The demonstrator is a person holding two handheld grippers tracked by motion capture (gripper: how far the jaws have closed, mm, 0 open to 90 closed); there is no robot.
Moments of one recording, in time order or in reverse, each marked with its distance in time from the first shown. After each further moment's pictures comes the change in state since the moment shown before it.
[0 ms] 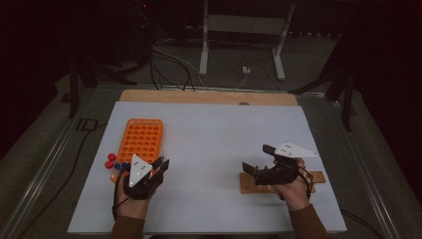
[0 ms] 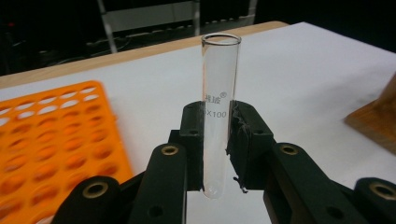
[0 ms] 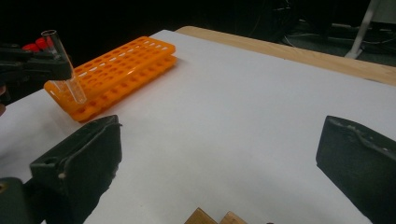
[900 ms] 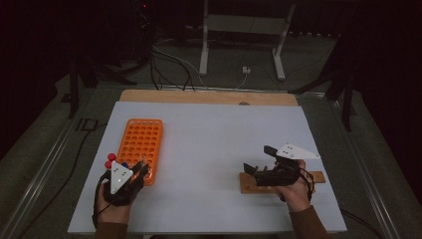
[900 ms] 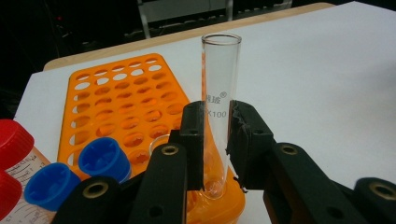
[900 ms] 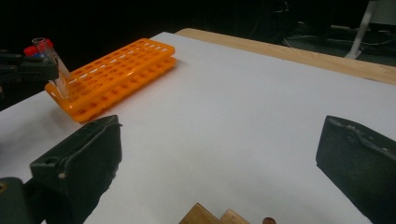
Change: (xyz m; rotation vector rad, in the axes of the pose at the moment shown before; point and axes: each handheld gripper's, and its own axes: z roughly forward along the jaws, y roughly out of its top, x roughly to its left) left arm 0.026 -0.021 -0.021 0.028 0.106 0.010; right arm -0.001 -0.004 -0.003 -0.015 0.002 0.003
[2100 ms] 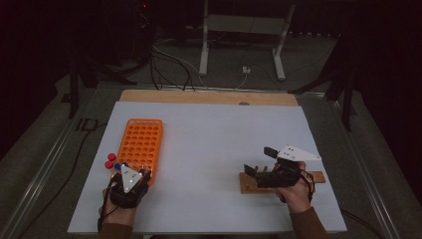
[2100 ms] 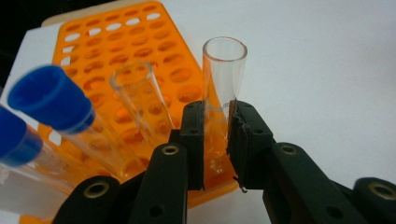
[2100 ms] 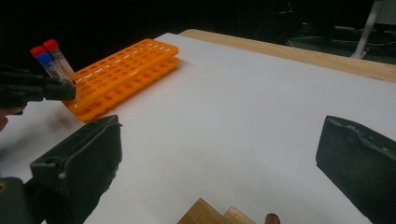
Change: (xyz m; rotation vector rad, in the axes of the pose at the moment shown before) left arm -0.012 -0.016 0.015 0.158 0.059 0.010; right arm -0.001 -0.004 -0.002 -0.007 0.015 0.004
